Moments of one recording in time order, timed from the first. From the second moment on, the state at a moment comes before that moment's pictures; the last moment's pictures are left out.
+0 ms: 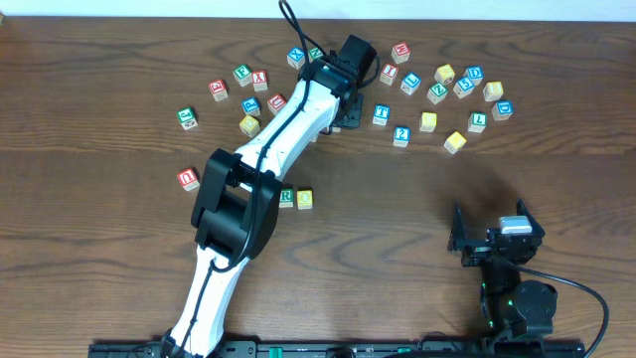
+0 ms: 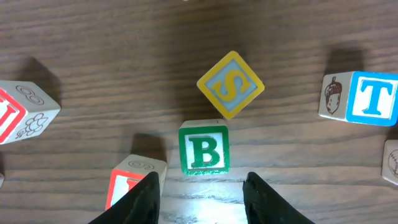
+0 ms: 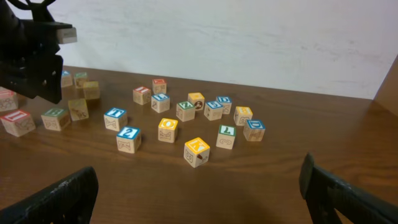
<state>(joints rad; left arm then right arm) -0.54 2.33 2.03 -0.93 -0.13 -0.36 0.03 0.01 0.01 -0.07 -0.01 -0.08</state>
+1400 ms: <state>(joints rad) -0.54 2.39 2.03 -0.89 -0.13 -0.36 0.03 0.01 0.01 -0.07 -0.01 -0.08</state>
